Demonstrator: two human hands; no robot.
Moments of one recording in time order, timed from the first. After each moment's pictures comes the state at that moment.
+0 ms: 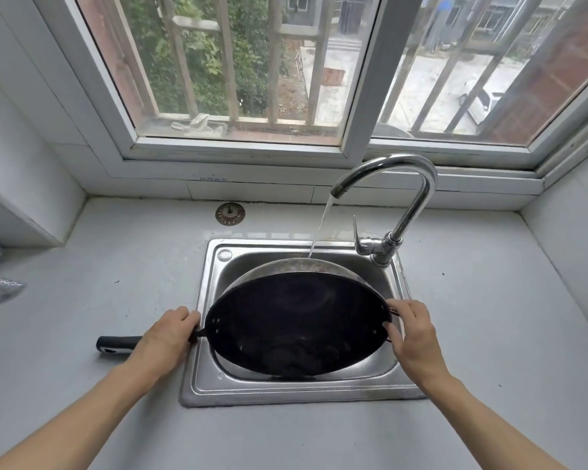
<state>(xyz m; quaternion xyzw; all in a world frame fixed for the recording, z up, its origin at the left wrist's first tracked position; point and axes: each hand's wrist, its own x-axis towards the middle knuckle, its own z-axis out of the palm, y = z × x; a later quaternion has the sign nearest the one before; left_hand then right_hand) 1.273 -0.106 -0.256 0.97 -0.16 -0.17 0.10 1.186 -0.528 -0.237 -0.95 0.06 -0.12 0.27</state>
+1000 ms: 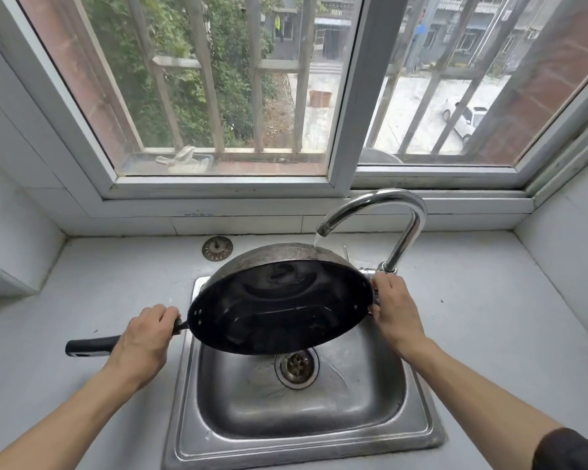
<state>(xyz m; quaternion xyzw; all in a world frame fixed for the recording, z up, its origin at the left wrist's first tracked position) 1.340 -0.117 -0.223 0.98 -0.17 -0.04 0.05 1.301 -0.539 -0.222 -0.97 0.07 -0.10 0.19</state>
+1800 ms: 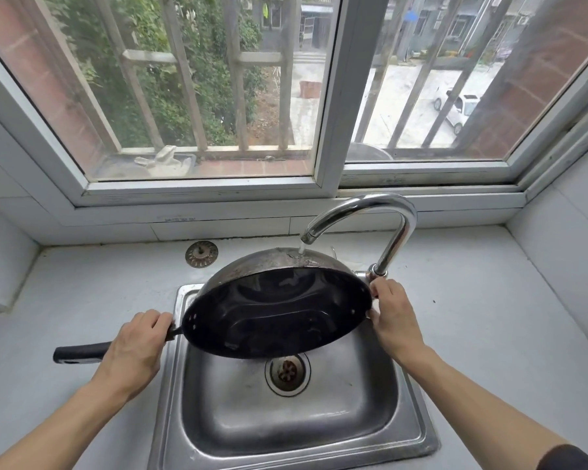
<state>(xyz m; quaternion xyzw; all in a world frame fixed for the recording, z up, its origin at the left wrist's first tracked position) 1.355 -0.134 -0.225 0.98 -0.19 -0.03 0.07 1.304 -0.562 -0.243 -0.96 0.09 -0.12 0.22</state>
